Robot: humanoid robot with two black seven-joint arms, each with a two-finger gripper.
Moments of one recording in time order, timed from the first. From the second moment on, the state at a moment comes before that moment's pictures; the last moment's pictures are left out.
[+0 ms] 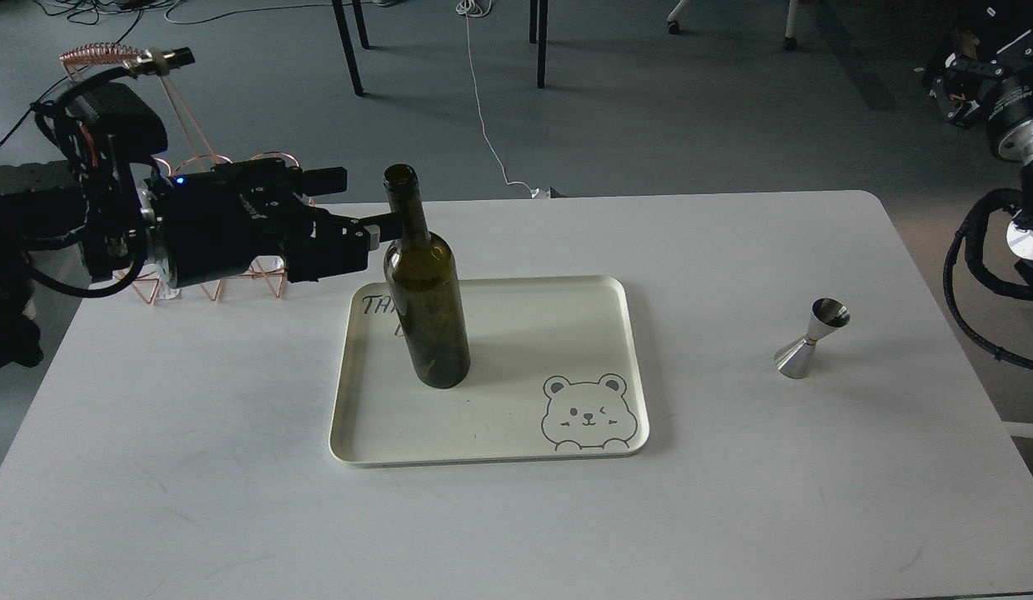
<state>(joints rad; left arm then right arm) -0.92 1.00 -0.48 -1.74 1.58 -0.25 -0.23 0.94 -0.59 0.56 0.65 0.15 0.16 0.49</state>
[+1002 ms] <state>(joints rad) -0.90 0.84 -0.48 -1.61 1.67 -0.21 -0.23 0.94 -0.59 0.57 0.65 0.15 0.16 0.49</state>
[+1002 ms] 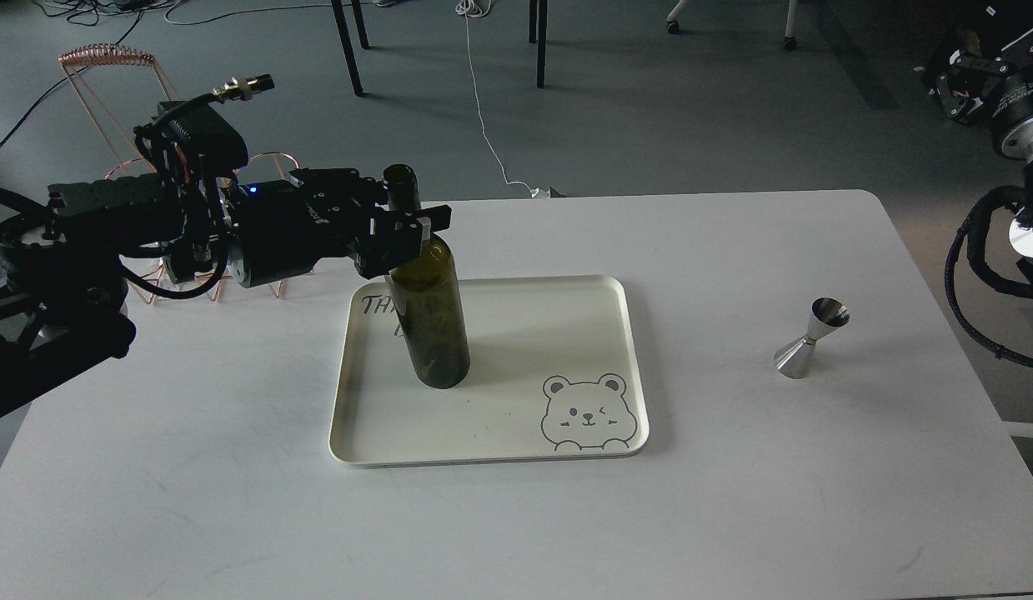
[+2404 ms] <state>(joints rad) -0.88 0.88 -0.49 -1.62 1.66 -0.18 -0.26 0.94 -0.59 0.57 0.65 0.15 0.16 0.49</state>
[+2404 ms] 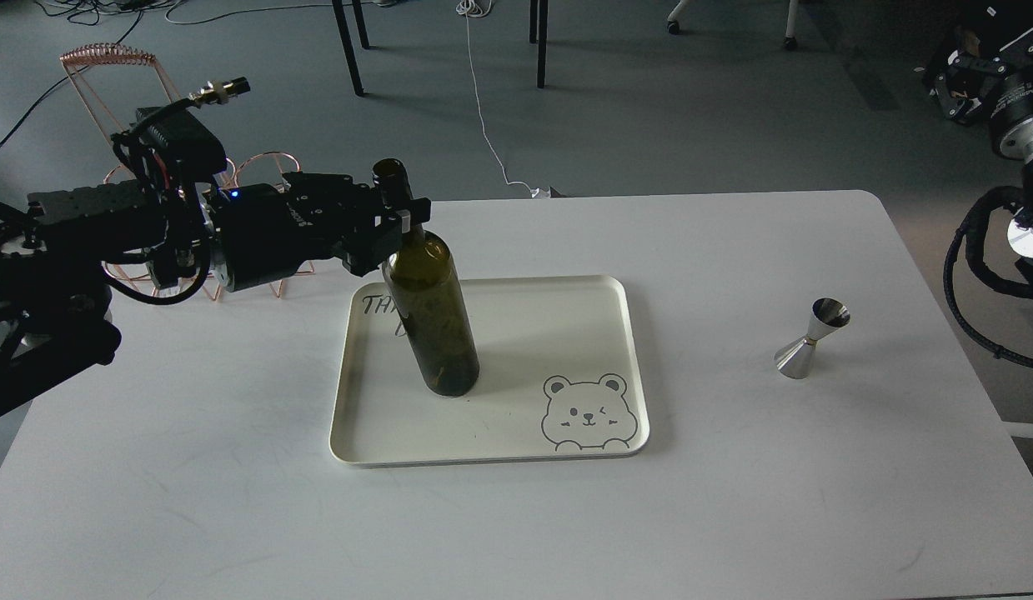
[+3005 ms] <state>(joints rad) -0.88 1.02 -0.62 -1.66 1.62 -0.19 -0.34 0.94 -0.59 0.57 0.65 0.15 0.16 0.49</state>
